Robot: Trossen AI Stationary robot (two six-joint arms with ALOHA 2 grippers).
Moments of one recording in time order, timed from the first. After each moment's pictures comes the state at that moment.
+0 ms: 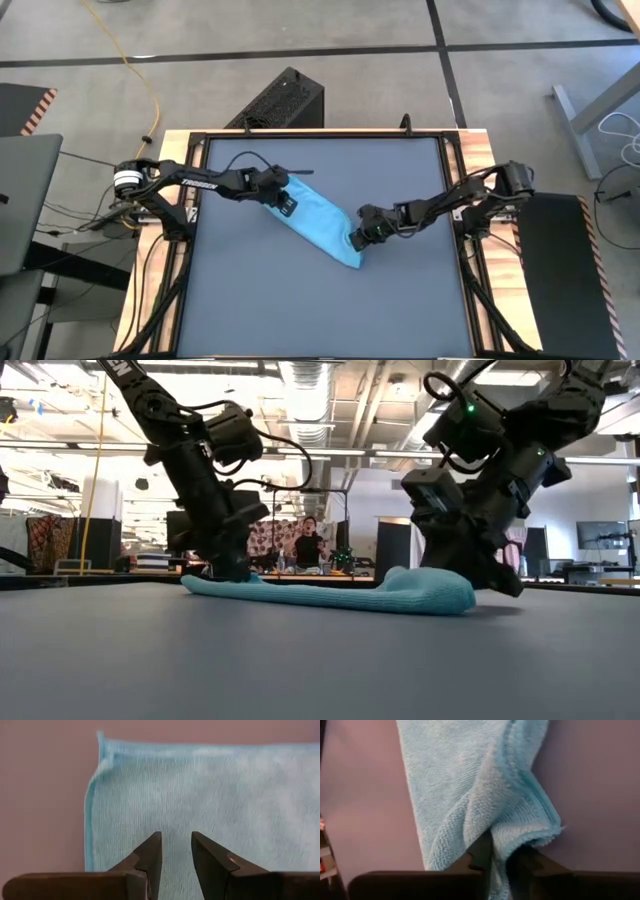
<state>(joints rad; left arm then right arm) 0.31 1.57 0.73 -0.12 -0.16 -0.52 0.06 1.60 0.60 0.19 -0.05 1.11</state>
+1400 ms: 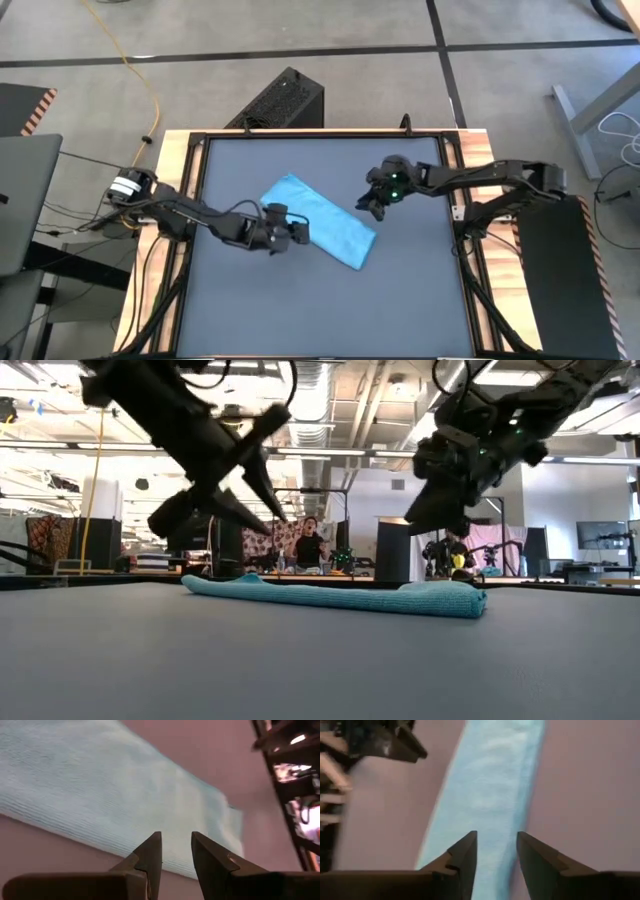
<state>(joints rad) -0.24 1.57 0.80 0.03 -0.60 -1.42 -0.31 1.31 0.60 0.06 -0.36 0.38</state>
